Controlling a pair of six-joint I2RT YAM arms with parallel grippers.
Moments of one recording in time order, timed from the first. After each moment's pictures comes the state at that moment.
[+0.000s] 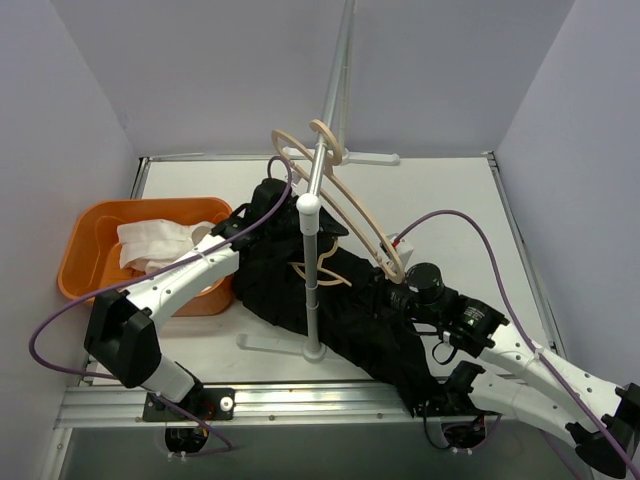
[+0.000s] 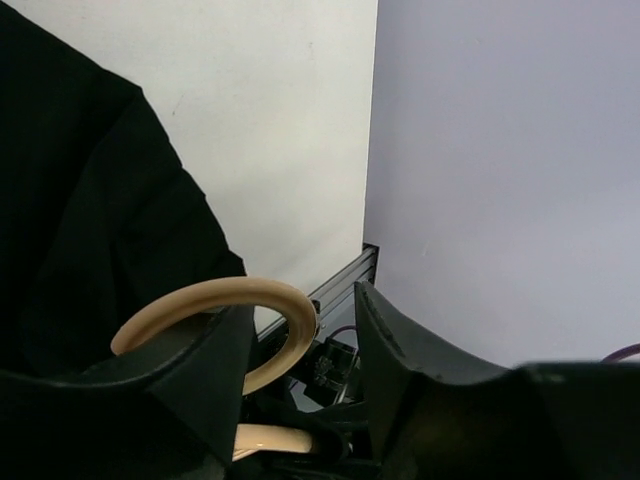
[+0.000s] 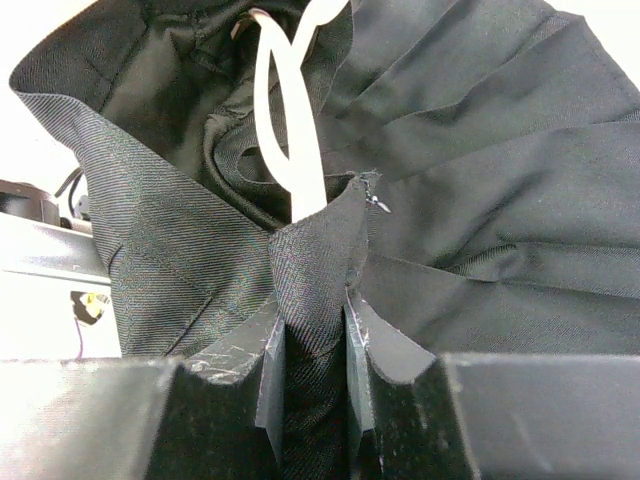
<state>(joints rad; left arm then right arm) -0.67 1.53 1.25 -0.24 0.30 -1.15 0.84 0.79 0.64 -0.29 -0.06 0.52</state>
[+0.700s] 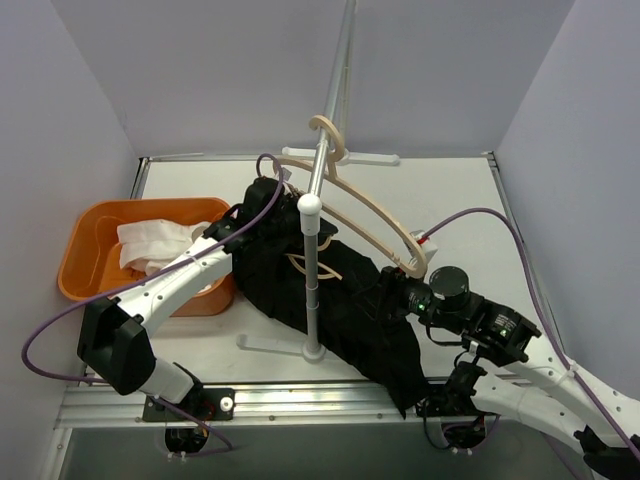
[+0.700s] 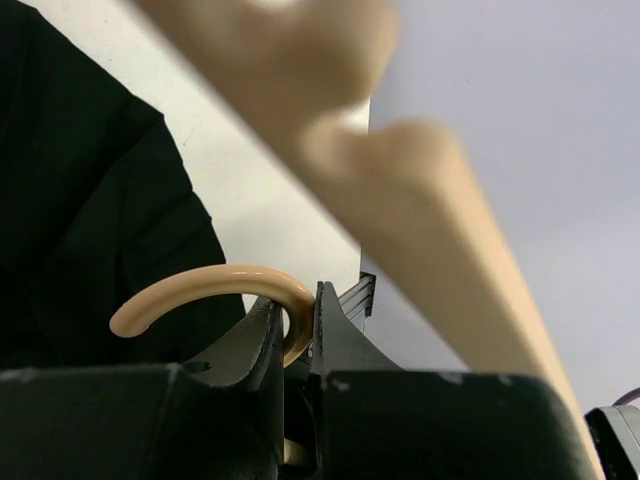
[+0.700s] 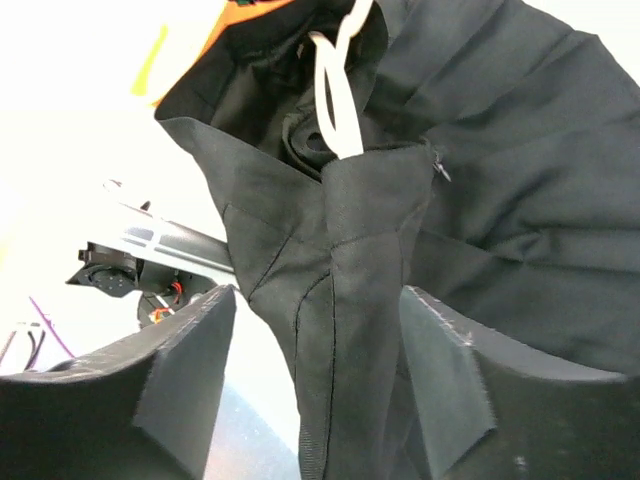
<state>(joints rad) -0.65 1.48 1.24 -0.24 0.25 -1.16 0.88 0.69 0.77 -0.45 0.02 0.62</state>
